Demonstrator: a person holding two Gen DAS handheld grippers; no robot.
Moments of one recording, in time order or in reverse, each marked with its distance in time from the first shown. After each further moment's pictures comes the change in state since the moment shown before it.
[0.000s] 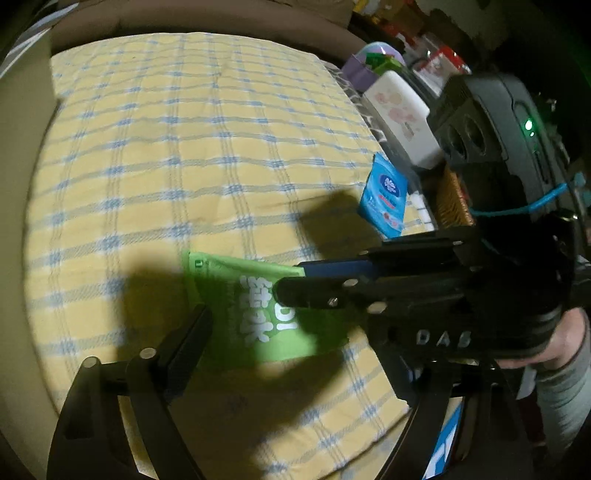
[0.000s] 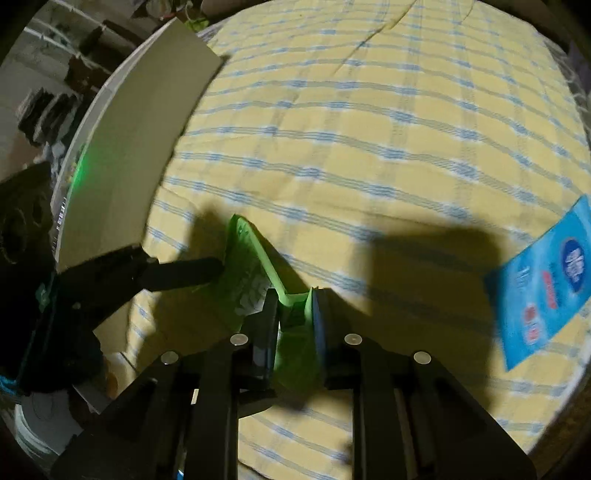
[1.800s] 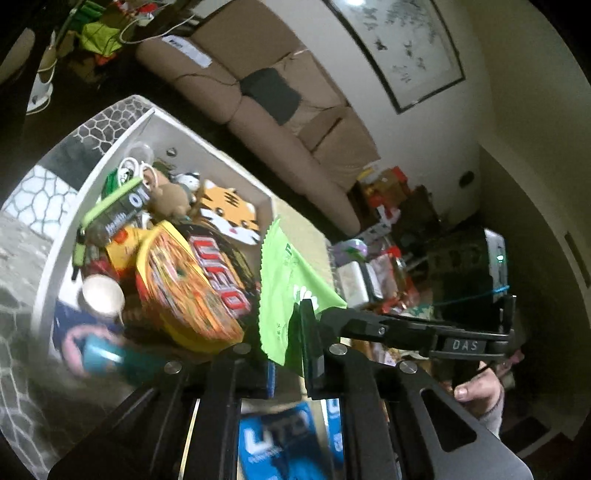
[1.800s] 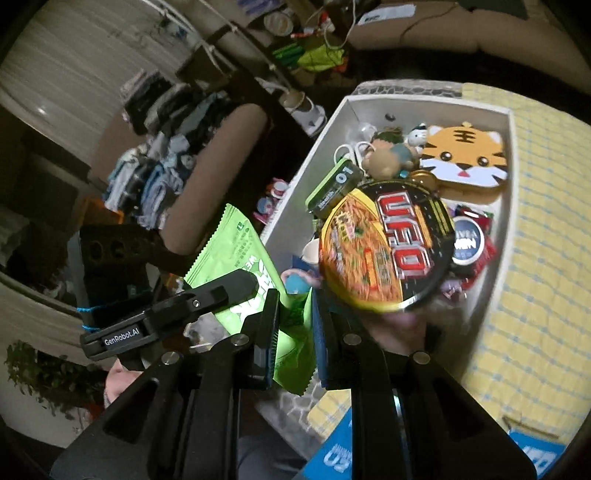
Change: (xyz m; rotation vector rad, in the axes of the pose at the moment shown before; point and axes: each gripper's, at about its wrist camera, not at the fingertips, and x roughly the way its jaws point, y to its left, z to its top) left arm -0.351 0.198 -0.150 -0.363 -0.514 -0.239; right arm -0.046 0.367 0.025 -0.180 -0.118 0.188
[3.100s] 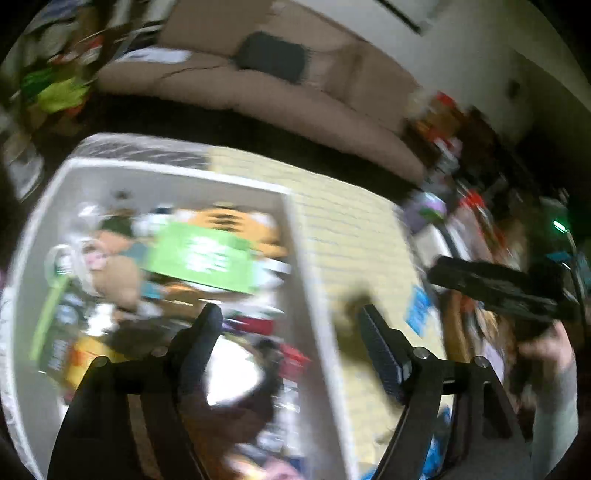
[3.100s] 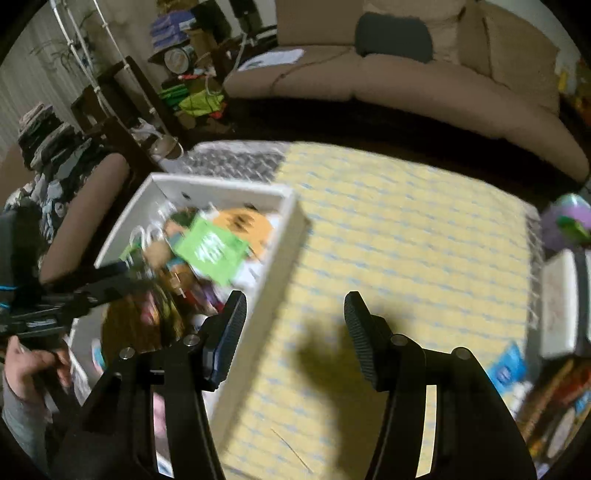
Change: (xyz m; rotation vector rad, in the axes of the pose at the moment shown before) left arm 0.182 -0.087 0.058 0.304 0.182 0.295; right arm -0.096 -0.193 0.032 0.147 -0.171 -0.481
